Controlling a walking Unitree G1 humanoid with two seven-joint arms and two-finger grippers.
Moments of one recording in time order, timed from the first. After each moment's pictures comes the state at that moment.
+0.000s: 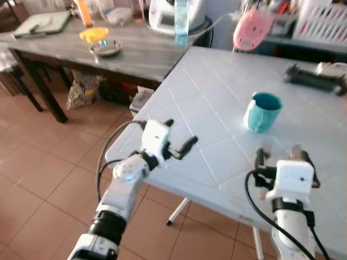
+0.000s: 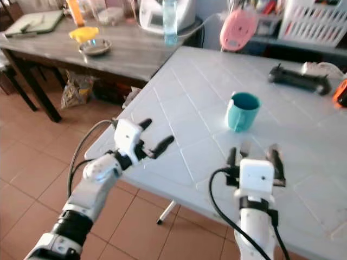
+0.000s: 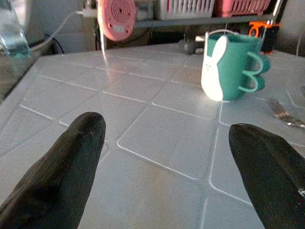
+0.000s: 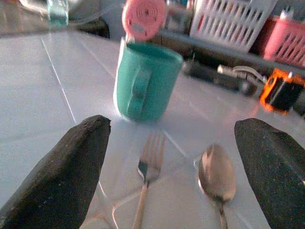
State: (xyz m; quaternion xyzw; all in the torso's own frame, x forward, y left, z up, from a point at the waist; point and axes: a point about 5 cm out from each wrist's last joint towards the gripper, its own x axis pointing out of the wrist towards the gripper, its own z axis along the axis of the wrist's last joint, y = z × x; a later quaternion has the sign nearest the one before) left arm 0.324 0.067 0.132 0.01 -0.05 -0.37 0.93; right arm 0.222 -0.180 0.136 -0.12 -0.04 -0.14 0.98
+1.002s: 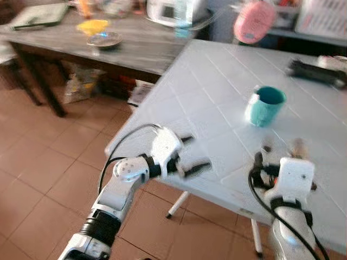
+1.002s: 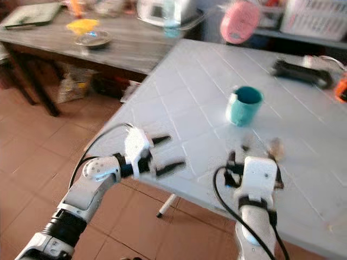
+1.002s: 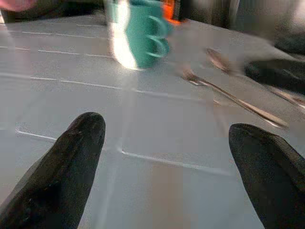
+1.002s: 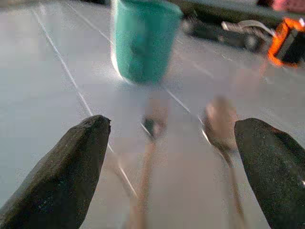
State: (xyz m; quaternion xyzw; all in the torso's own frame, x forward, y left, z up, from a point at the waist) left arm 0.314 0.063 0.134 0.04 -0.01 -0.48 0.87; right arm 0.221 -0.181 0.127 -0.07 0.01 -0.15 0.99
